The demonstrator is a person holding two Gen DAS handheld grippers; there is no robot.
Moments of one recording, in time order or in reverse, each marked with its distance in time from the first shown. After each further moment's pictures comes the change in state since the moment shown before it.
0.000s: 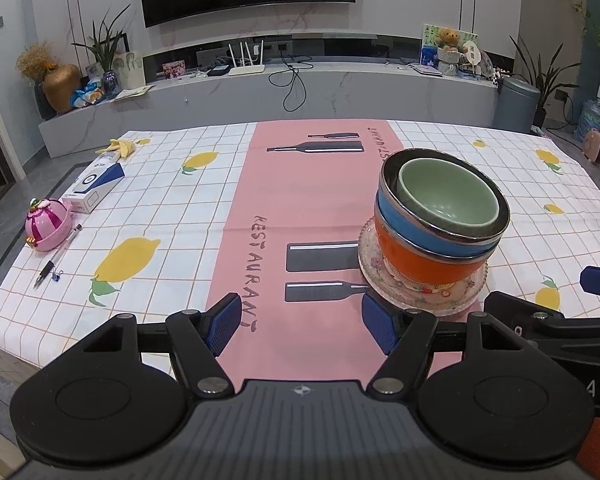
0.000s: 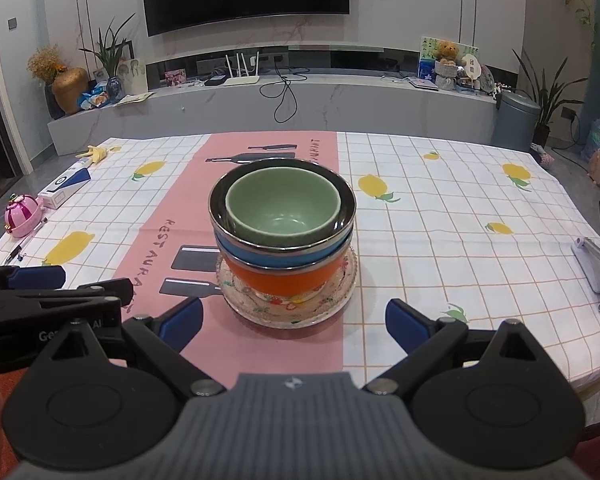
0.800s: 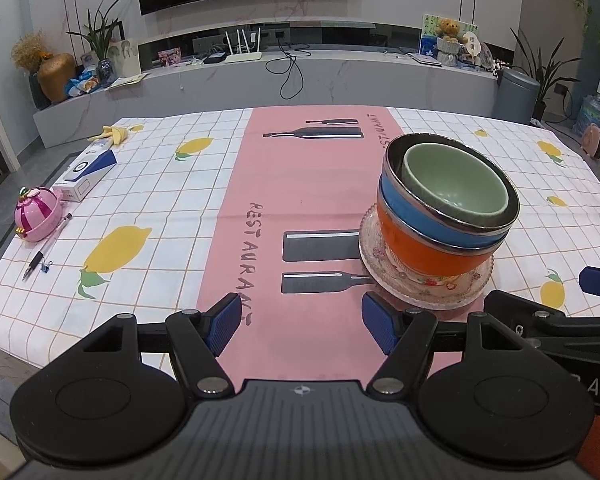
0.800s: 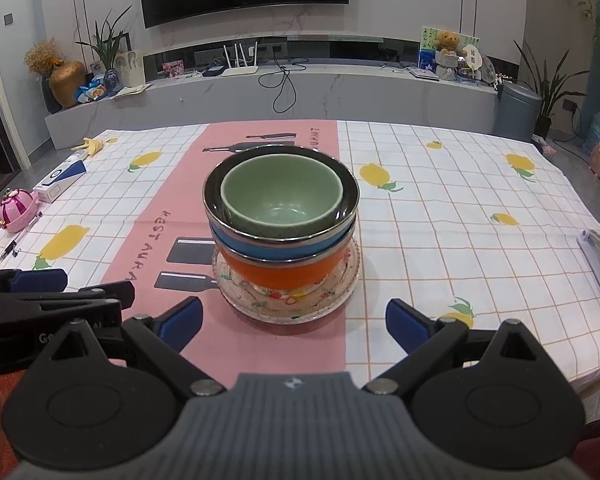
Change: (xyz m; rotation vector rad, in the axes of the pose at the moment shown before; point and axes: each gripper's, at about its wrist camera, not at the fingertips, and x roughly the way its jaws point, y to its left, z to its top) left arm 0.016 0.000 -0.003 -0.003 0.035 -0.014; right arm 0.015 -0.001 0.000 0.009 0.031 0.001
